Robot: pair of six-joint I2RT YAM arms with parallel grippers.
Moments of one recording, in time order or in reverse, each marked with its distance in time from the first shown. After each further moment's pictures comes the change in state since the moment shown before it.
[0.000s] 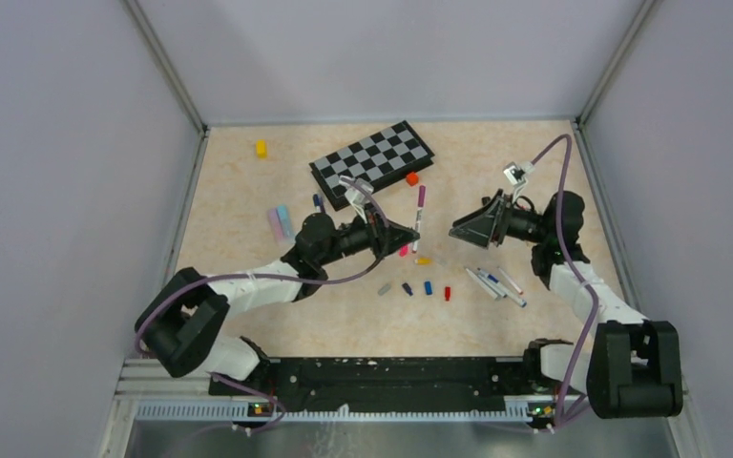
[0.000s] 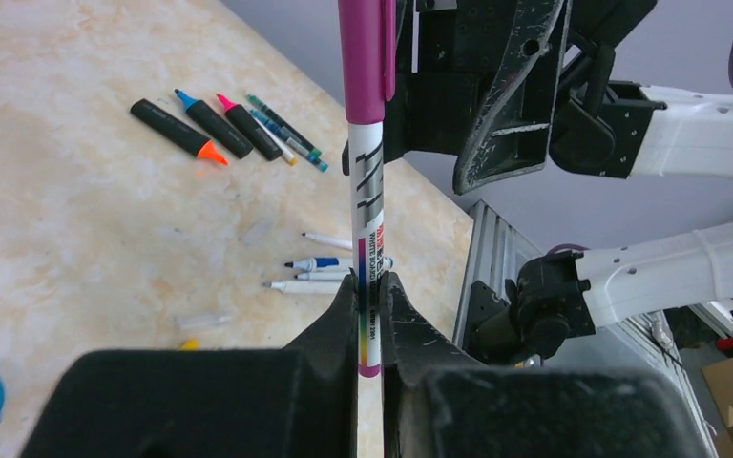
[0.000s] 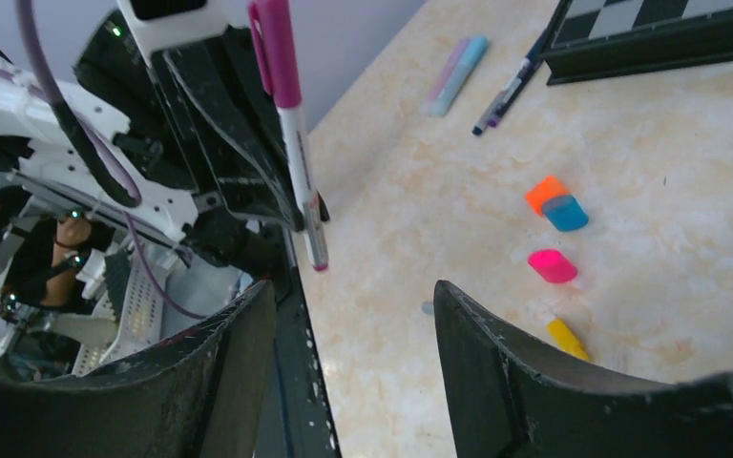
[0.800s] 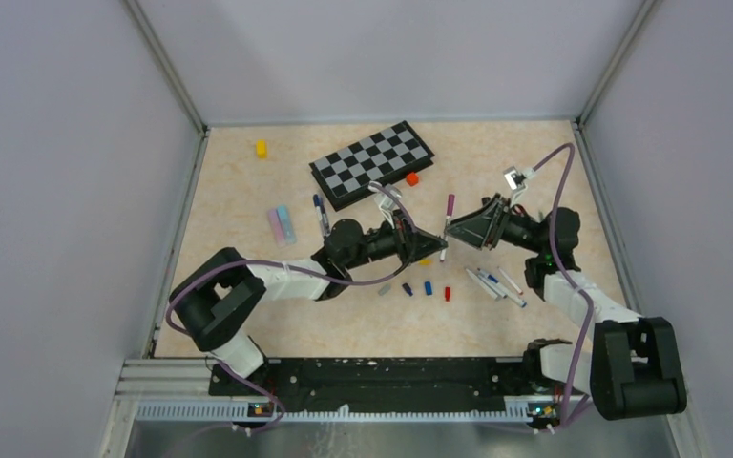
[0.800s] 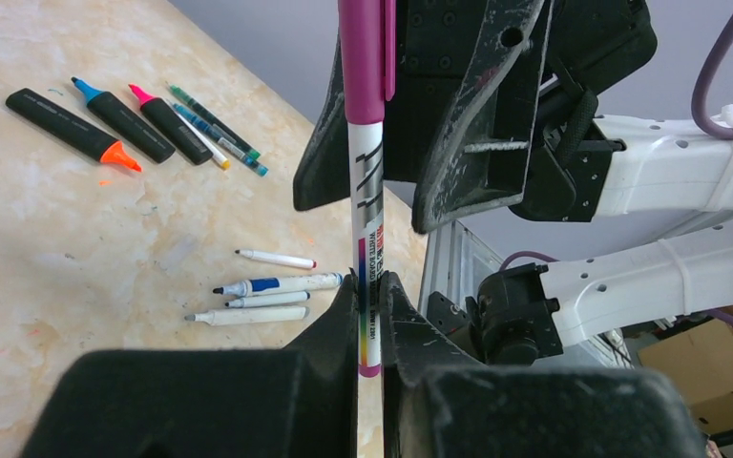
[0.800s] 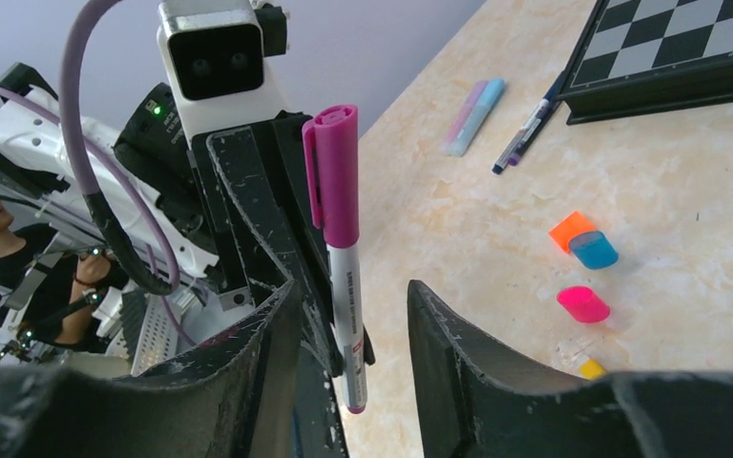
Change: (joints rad) left arm -0.151 0.225 0.101 0.179 -0.066 -0.090; right arm 0.055 0.002 -0.106 0.386 0.122 0.279
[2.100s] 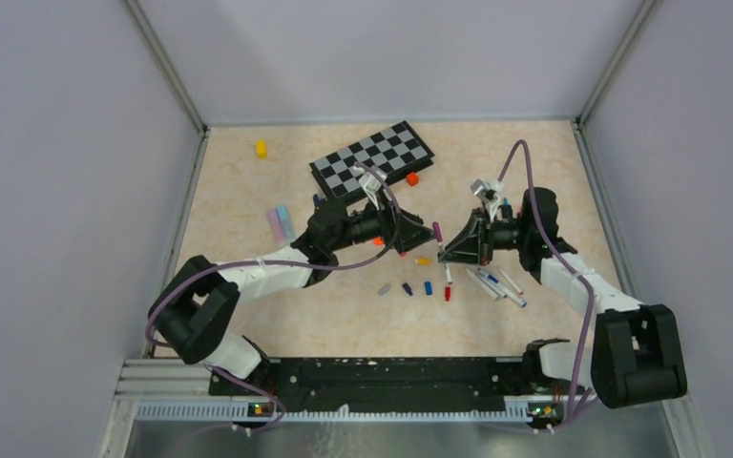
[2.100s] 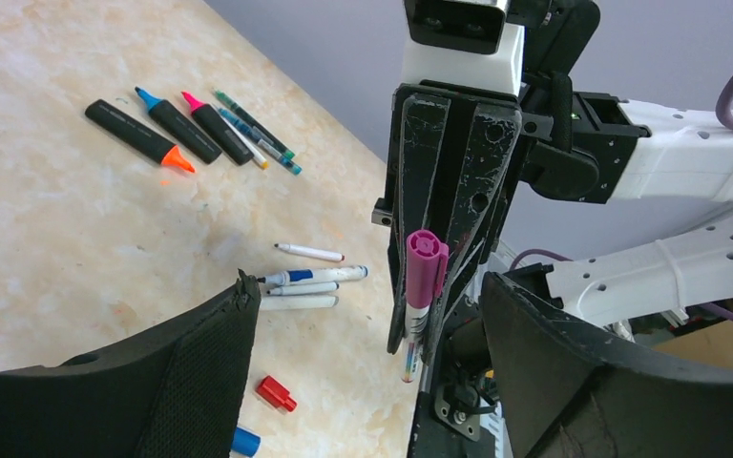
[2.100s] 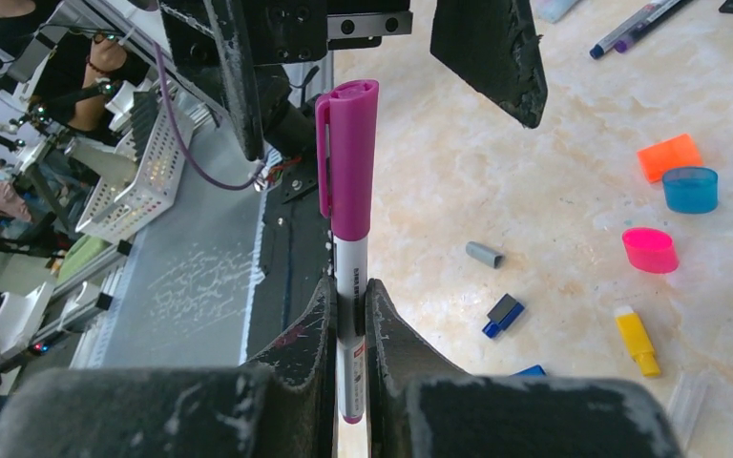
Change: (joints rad) left arm 0.129 -0.111 0.058 -0.226 0.115 0.048; right arm 0.067 0.060 0.148 -0.615 -0.310 -0.644
